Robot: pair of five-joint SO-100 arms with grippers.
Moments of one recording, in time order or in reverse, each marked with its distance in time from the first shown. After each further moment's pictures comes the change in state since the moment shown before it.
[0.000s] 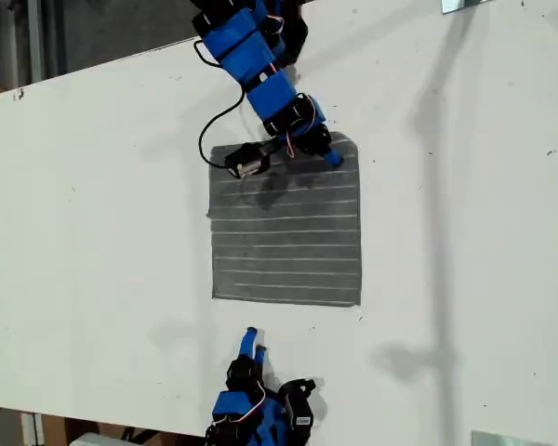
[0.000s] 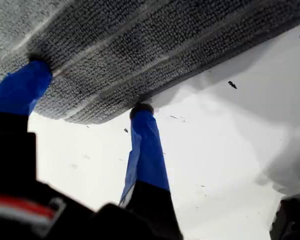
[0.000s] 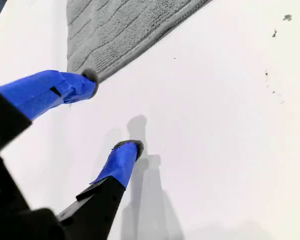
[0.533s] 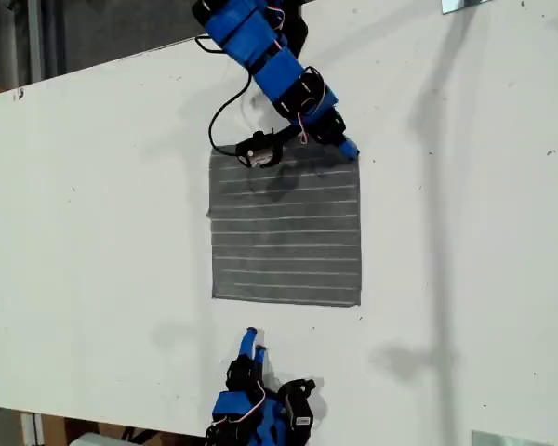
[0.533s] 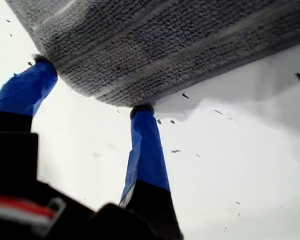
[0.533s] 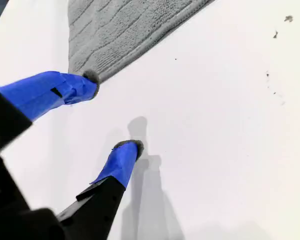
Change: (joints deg) arm 0 0.0 0.5 0.0 0.0 0.0; arm 1 -7.5 4.8 6.4 -11.8 4.0
